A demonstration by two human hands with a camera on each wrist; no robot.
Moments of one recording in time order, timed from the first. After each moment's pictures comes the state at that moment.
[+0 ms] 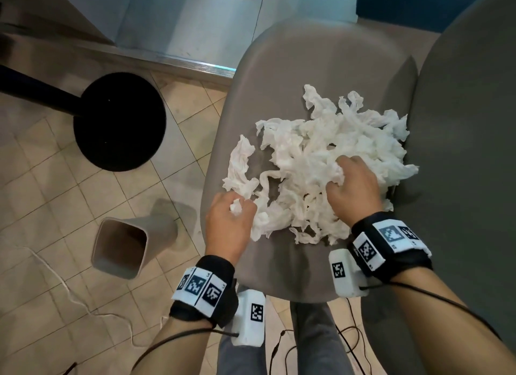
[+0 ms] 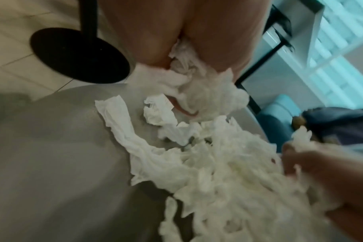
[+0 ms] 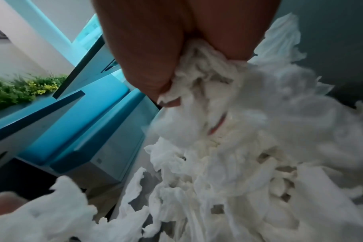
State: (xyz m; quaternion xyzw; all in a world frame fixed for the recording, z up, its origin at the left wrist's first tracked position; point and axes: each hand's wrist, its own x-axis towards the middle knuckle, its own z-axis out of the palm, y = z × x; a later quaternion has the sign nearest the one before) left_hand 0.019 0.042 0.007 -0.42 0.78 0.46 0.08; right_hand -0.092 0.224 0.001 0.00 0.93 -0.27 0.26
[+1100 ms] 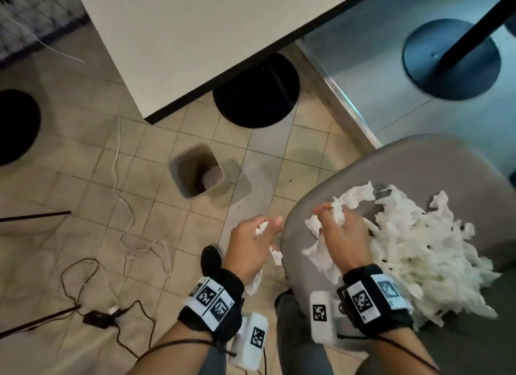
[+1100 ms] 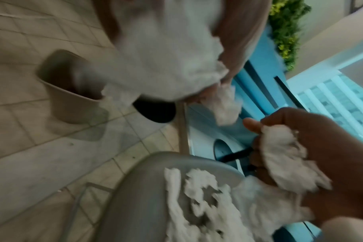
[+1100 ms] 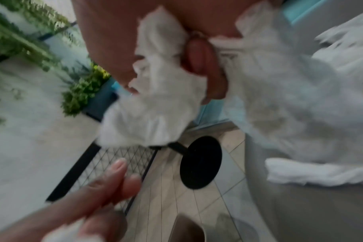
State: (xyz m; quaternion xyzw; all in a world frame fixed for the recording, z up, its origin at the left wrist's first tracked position) left_hand 0.185 -0.032 0.089 -0.55 0.58 0.60 -0.08; right_hand 0.027 0.041 0.101 -0.20 0.81 -0.40 0.38
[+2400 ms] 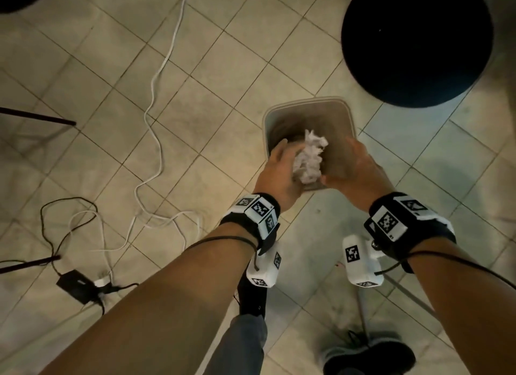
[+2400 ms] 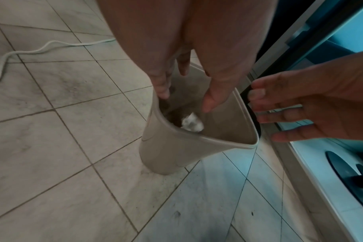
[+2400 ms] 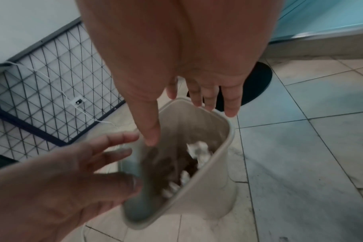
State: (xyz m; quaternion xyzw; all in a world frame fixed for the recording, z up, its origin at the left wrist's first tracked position) left_hand 0.391 -0.299 -0.281 -0.59 0.65 0.48 -0.03; right_hand 0.223 -0.280 -0.251 -0.47 0.78 -0.07 0.41
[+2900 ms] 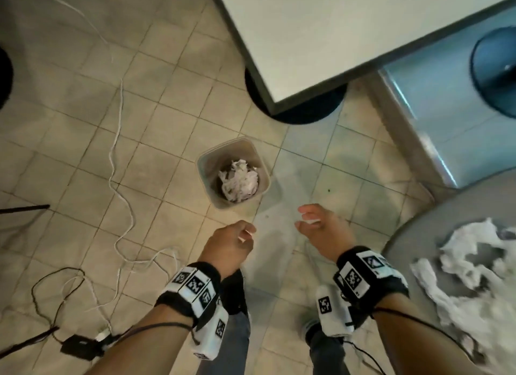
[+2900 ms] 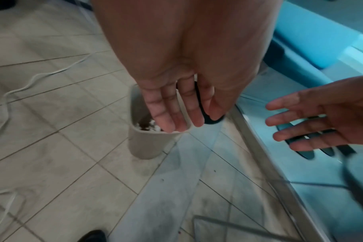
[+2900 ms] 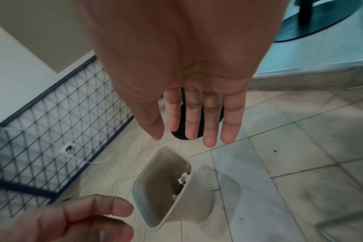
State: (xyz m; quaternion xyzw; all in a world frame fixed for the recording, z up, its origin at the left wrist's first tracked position) left_hand 0.377 -0.211 -0.113 -0.54 0.63 0.55 0.10; right_hand 0.162 -0.139 -0.092 -0.30 0.80 -0.15 0.49
